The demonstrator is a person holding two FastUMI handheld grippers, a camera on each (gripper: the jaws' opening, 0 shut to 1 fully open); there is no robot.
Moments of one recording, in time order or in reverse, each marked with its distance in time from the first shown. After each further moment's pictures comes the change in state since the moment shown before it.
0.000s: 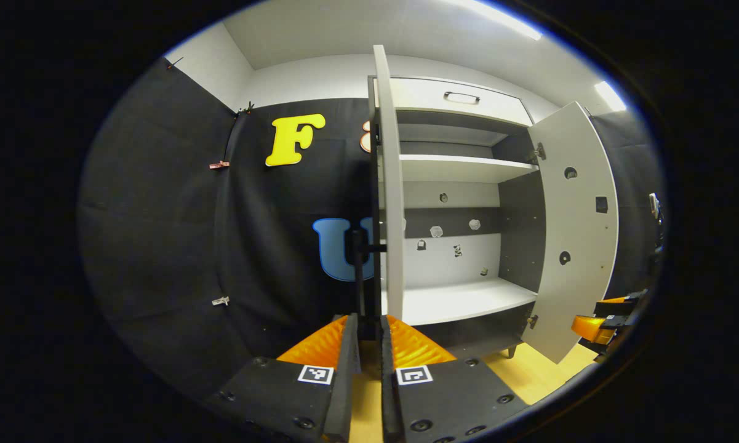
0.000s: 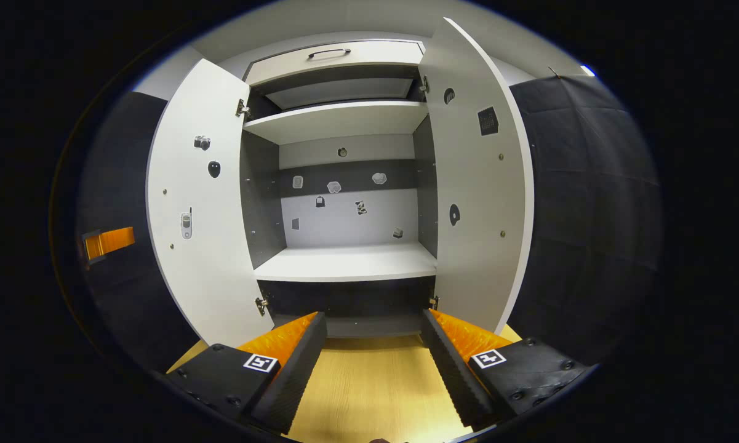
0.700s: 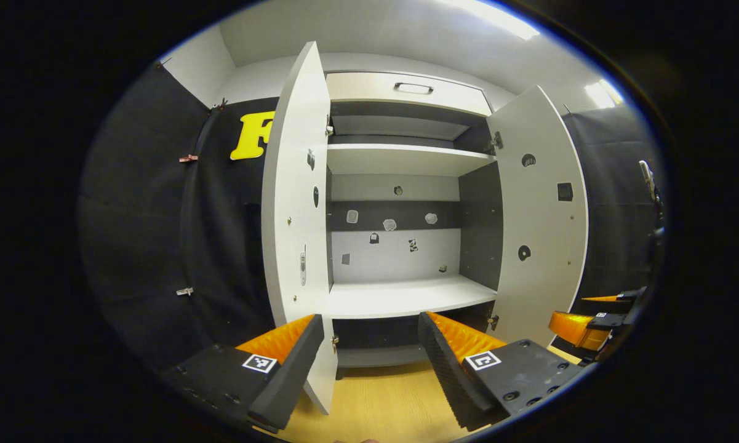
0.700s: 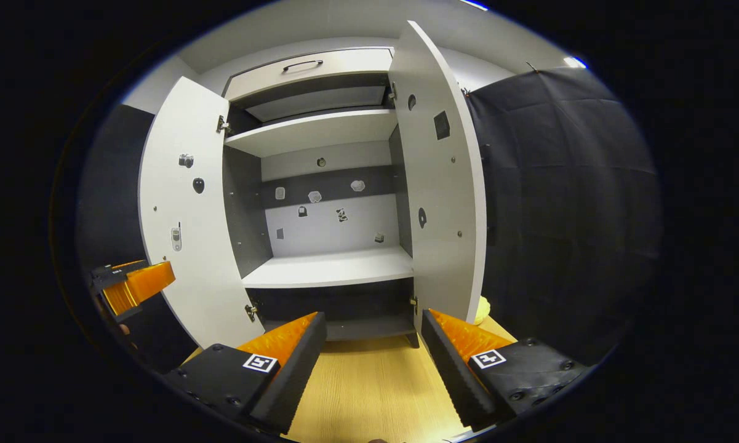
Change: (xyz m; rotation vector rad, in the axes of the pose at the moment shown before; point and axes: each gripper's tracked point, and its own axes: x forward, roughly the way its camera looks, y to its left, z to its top) left arm 0.018 -0.096 -0.025 -0.019 -0.009 -0.063; right arm -0.013 -0.031 0.001 0.079 -0.023 -0.019
